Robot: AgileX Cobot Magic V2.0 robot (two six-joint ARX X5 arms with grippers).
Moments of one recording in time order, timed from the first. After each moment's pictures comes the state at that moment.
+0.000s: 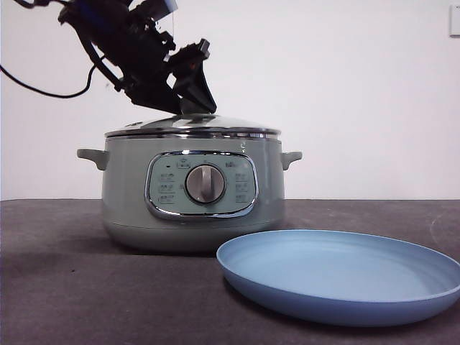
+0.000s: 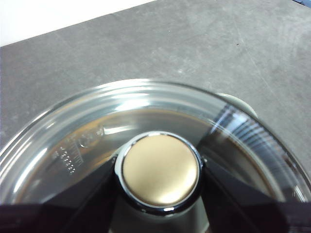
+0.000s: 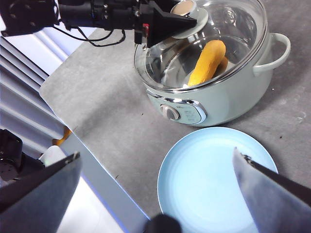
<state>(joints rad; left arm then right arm) -0.44 1.65 1.25 -0.08 0.22 0.05 0.14 0.91 1.13 -0.95 -0.73 -0.12</state>
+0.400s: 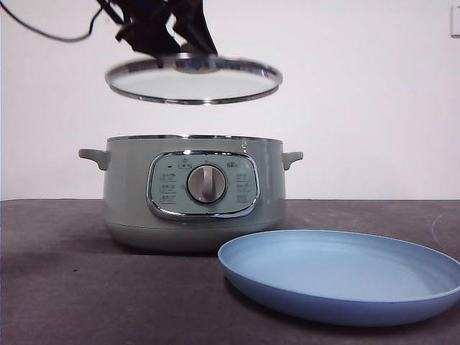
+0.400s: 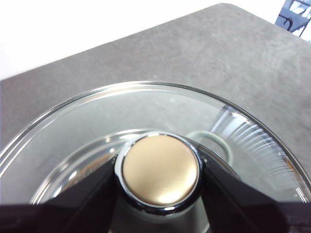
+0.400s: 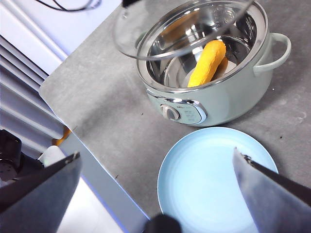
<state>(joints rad) -0.44 1.62 1.50 -0.36 0.24 0.05 0.14 0.91 1.13 -0.95 -0.72 -0.12</state>
